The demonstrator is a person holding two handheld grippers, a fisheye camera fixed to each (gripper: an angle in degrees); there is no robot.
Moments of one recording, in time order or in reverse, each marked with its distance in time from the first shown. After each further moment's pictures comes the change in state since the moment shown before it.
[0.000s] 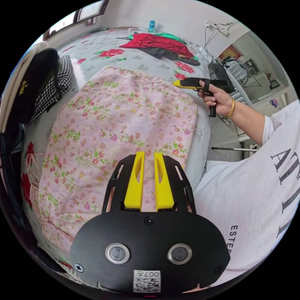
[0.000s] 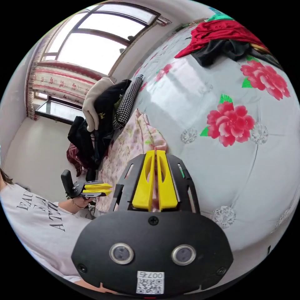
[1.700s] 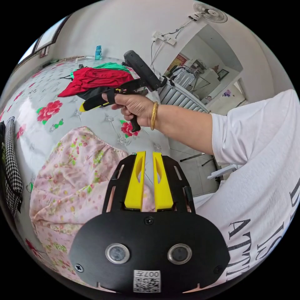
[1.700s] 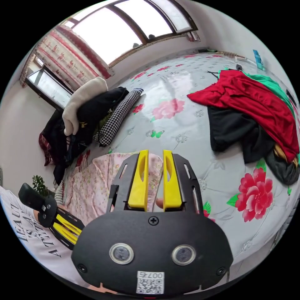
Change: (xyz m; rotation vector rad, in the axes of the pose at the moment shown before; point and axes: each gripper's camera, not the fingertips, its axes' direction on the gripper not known) left arm -0.005 -0.102 -0.005 0.228 0.327 0.312; right arm -0.080 -0.120 0.022 0.011 0.293 -0.212
